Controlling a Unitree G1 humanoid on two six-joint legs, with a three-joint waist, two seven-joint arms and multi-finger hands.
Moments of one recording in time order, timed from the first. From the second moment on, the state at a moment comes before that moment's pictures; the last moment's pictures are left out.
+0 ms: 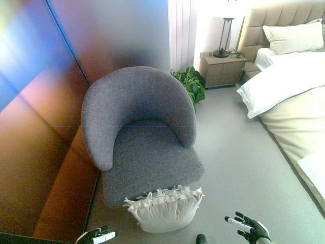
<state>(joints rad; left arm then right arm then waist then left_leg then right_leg) 0.03 0.39 -0.02 1.29 -0.25 -0.17 -0.28 0.02 -0.38 -0.01 1.26 0.30 -0.22 0.16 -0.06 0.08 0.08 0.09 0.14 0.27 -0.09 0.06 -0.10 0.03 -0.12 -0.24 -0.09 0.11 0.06</state>
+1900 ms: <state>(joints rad) -0.27 0.54 -0.16 1.09 -0.57 -0.24 -0.28 -0.91 -0.66 0.39 1.12 0.44 -0.20 0.19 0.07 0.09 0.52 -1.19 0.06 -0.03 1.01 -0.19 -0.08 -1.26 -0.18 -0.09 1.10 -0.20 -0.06</state>
